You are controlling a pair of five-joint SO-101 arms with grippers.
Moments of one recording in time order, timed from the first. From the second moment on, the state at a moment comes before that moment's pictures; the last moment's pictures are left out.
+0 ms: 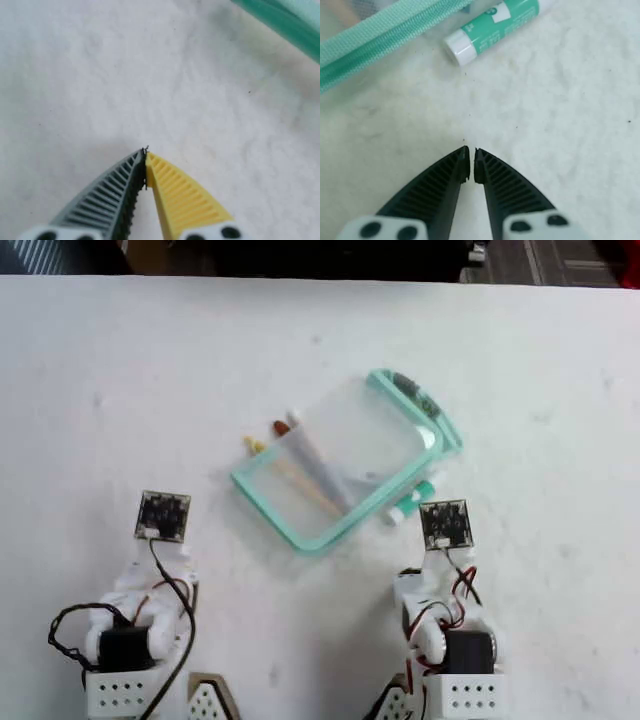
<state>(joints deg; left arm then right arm) -9.6 -104.5 97.1 73.8 -7.8 -4.0 -102.9 96.4 72.4 7.4</state>
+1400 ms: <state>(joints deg) -5.9 -104.7 87.2 73.7 -7.8 -4.0 -102.9 96.4 72.4 7.4</state>
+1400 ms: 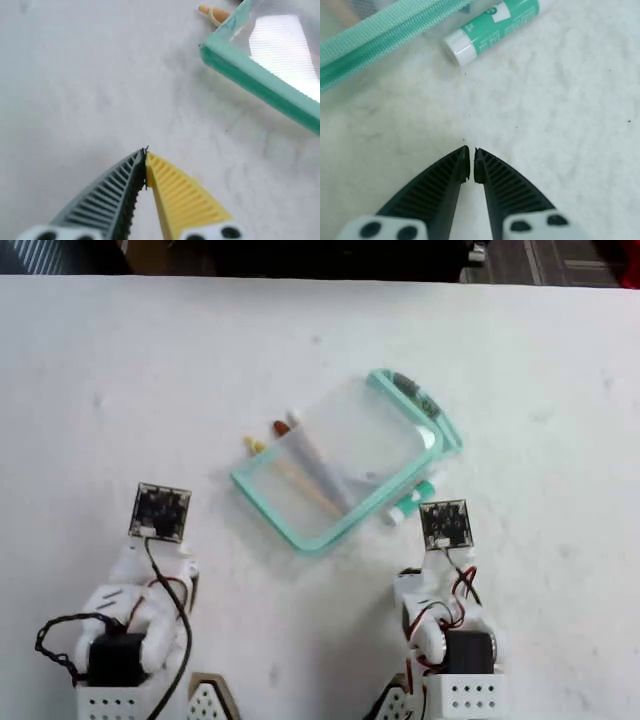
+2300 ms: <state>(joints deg) 5.5 -104.1 89.8 41.8 -9.6 -3.3 -102.9 96.4 57.2 7.4</state>
